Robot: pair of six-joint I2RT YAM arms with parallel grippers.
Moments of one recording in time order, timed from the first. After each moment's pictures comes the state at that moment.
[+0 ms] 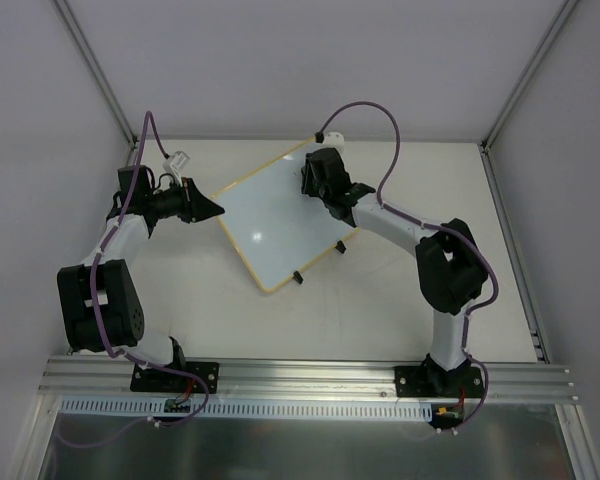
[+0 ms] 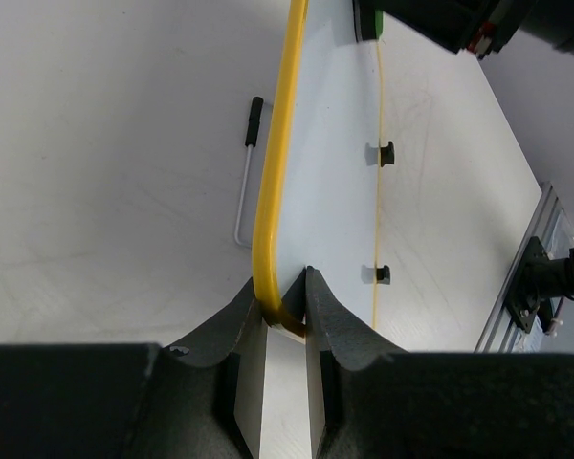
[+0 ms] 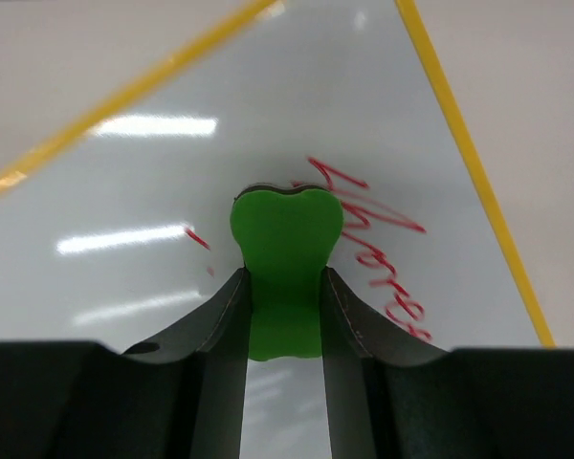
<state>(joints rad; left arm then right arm) 0.17 1.50 0.97 -0.15 1.05 -0.04 0.67 1.91 1.42 -0.04 0.33 0.42</state>
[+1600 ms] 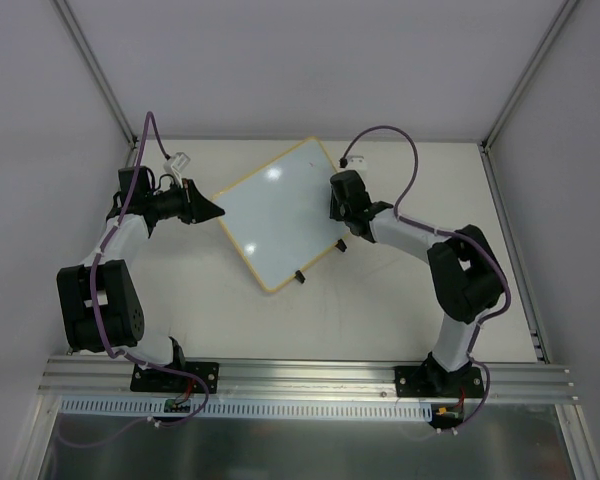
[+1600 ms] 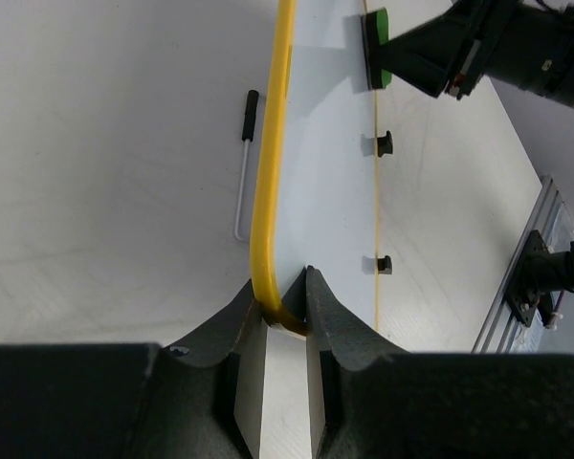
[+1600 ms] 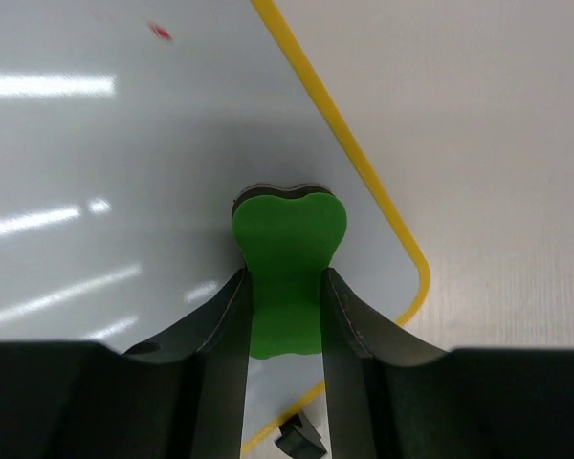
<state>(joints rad) 0.17 1.50 0.97 -0.18 1.05 -0.01 0.61 1.80 1.14 -0.02 0.38 0.42</state>
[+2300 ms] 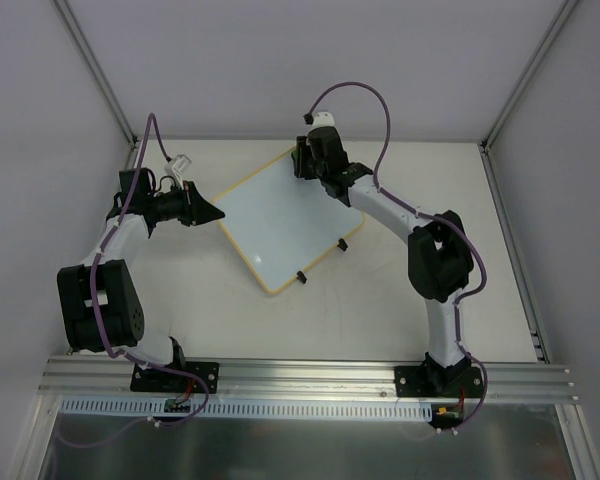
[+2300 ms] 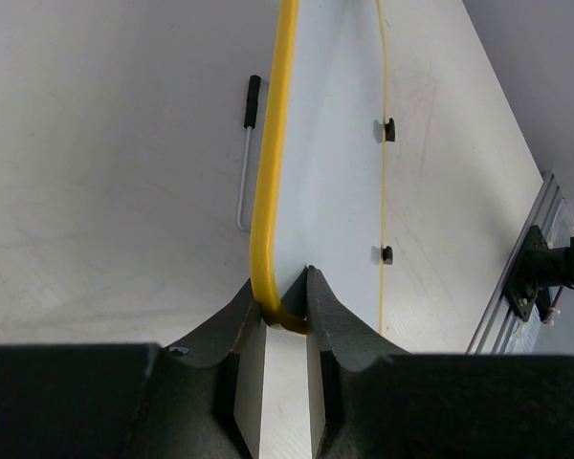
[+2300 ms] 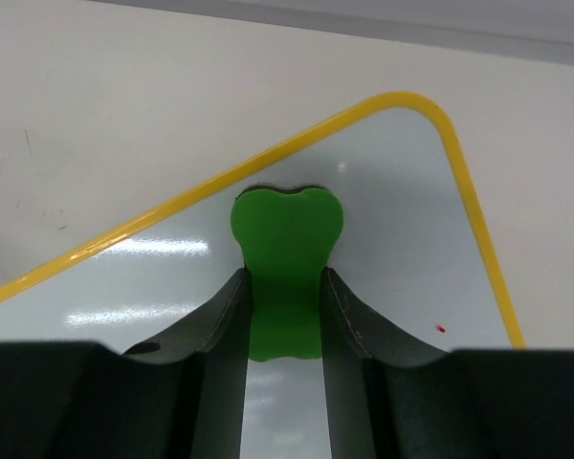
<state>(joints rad) 0.17 1.50 0.97 -0.23 1.04 0.01 0.63 2.06 1.75 -0.14 0.18 0.29</state>
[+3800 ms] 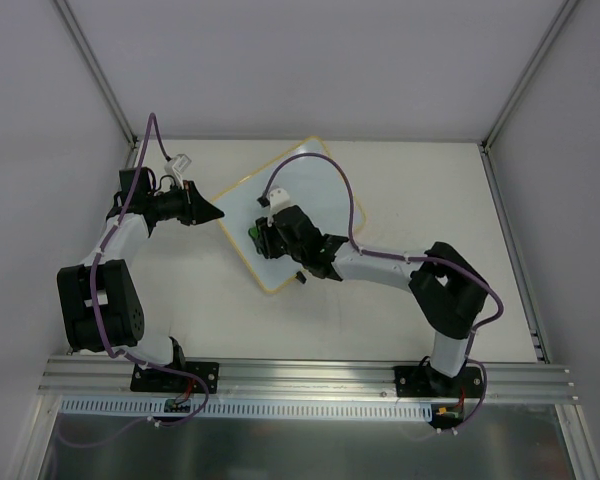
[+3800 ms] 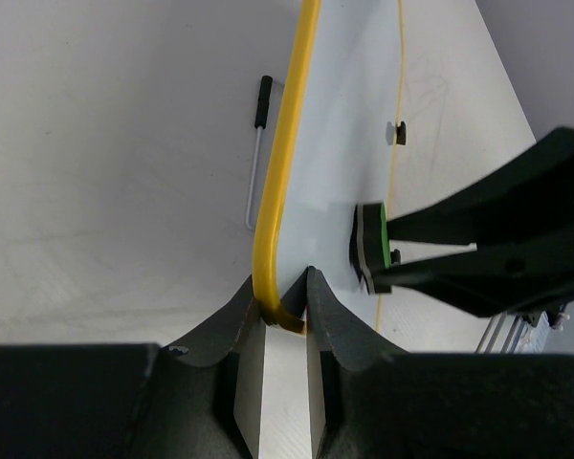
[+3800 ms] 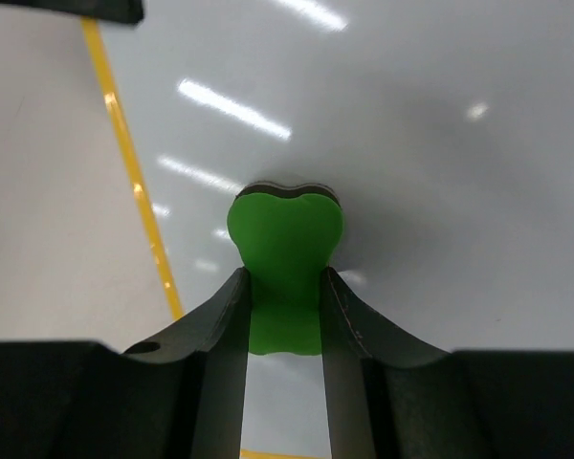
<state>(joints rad) 0.17 1.50 0.98 -0.23 1.01 0.01 0.95 1.84 1.21 0.14 0.15 0.30</state>
